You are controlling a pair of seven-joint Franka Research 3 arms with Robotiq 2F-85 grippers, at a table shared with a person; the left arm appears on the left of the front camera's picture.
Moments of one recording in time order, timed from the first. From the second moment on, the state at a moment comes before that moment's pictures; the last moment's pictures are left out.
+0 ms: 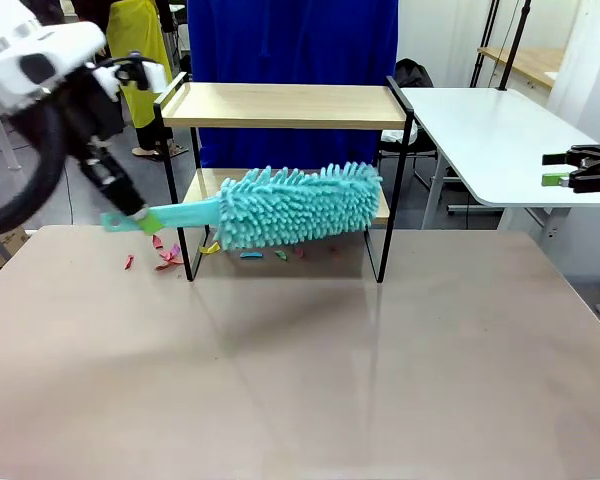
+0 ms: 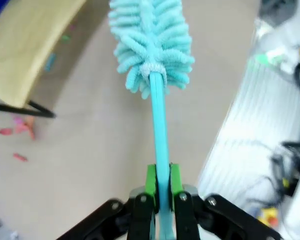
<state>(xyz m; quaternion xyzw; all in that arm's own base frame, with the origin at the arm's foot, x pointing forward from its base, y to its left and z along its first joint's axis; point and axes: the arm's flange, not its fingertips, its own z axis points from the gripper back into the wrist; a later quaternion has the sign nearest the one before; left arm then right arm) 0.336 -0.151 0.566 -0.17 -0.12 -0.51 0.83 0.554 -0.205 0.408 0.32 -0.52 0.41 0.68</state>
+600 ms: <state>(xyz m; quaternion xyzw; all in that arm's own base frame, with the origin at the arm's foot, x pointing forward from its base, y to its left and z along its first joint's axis) 0.290 -0.098 0.609 -0.01 0.08 -0.55 0.83 0.554 -0.205 0.408 0.32 -0.52 0.41 0.68</state>
